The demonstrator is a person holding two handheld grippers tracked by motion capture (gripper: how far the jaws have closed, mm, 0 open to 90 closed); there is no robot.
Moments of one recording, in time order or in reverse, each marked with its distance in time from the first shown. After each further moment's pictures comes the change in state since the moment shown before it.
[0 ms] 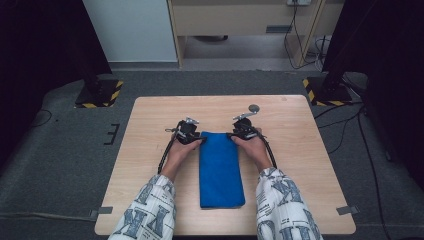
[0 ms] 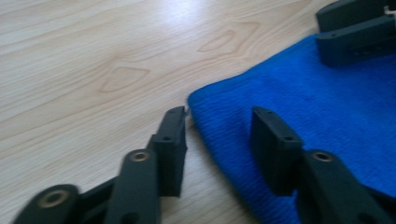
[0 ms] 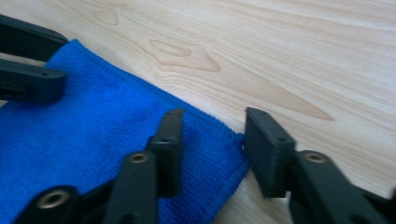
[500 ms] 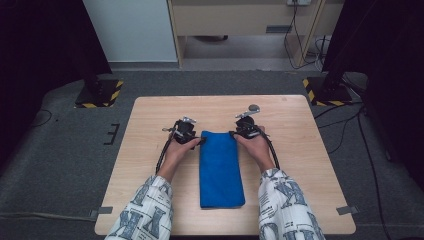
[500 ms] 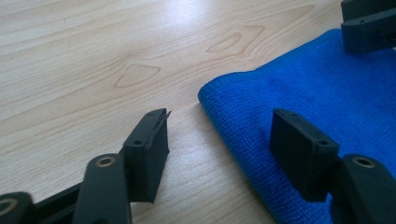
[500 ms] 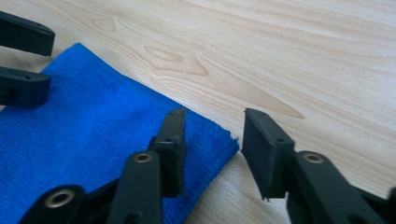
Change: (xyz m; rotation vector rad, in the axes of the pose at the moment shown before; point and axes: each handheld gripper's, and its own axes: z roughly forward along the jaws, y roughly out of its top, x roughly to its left) left arm 0.008 -0.001 -0.008 -0.002 0.015 -0.037; right arm -0.002 0.005 -0.016 0.002 -0.034 -0.007
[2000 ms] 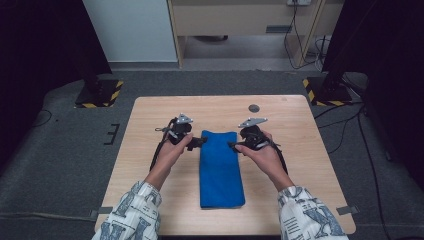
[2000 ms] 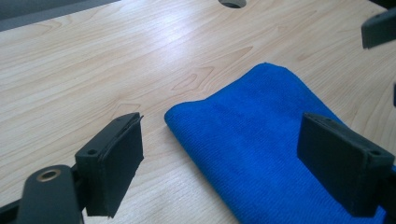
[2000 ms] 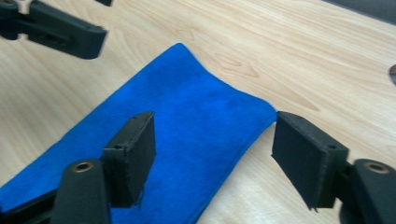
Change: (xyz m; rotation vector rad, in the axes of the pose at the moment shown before) left arm -0.026 0.010 -0.061 -0.109 -0.033 0.104; right arm 0.039 -0.013 -0.083 -0.074 0.065 -0.140
